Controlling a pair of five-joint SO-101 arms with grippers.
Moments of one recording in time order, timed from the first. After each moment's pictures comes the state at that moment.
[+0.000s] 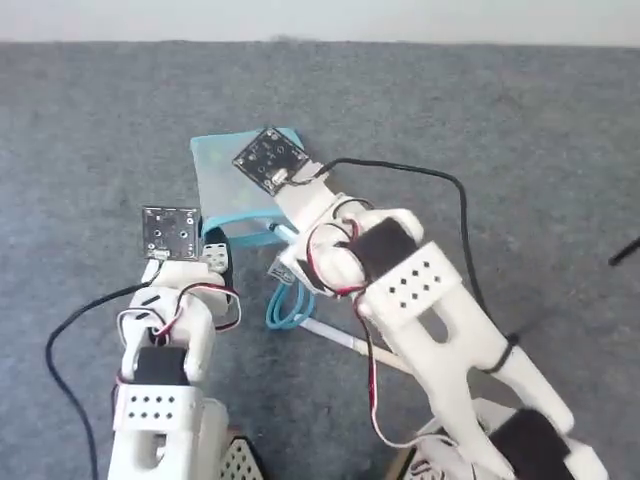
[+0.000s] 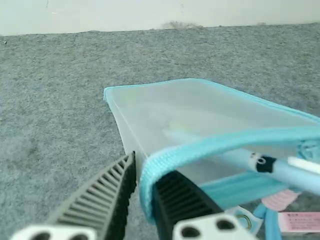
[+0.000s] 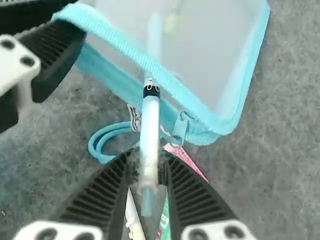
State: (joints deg) left arm -5.5 -73.3 84.2 31.5 3.6; right arm -41.7 -19.3 16.2 69.6 10.2
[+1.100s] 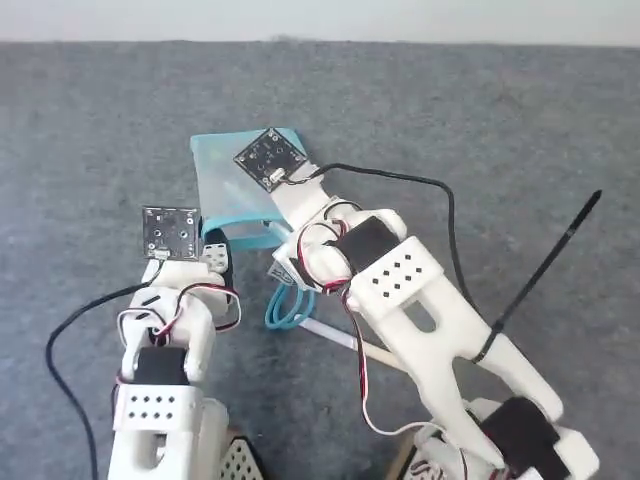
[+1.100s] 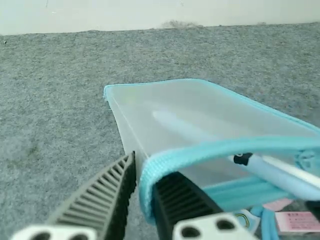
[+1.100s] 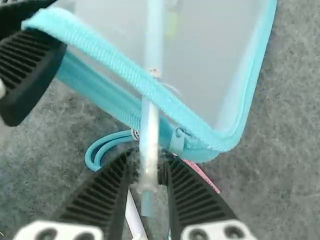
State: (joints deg) left arm -5.5 -73.3 84.2 31.5 3.6; right arm -41.8 -15.9 19.9 63.6 6.9
